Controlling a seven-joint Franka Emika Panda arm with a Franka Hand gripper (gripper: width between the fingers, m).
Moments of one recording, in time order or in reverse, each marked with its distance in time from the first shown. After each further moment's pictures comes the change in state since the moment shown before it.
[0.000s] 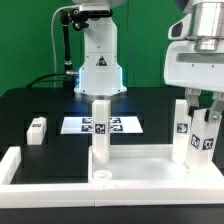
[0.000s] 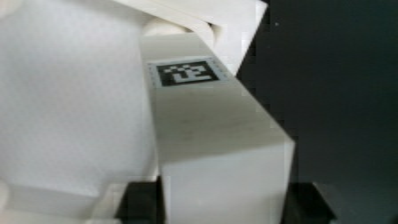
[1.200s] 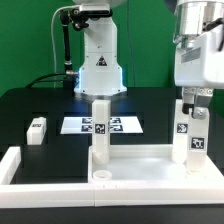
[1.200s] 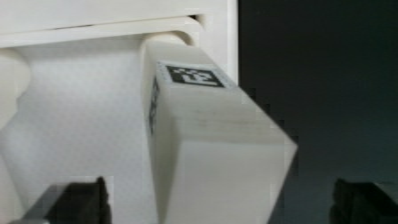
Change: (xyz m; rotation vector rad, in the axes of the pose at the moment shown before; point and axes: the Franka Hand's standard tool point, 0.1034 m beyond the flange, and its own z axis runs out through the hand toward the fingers) arm 0.005 0.014 -0.006 0.043 -0.029 0.312
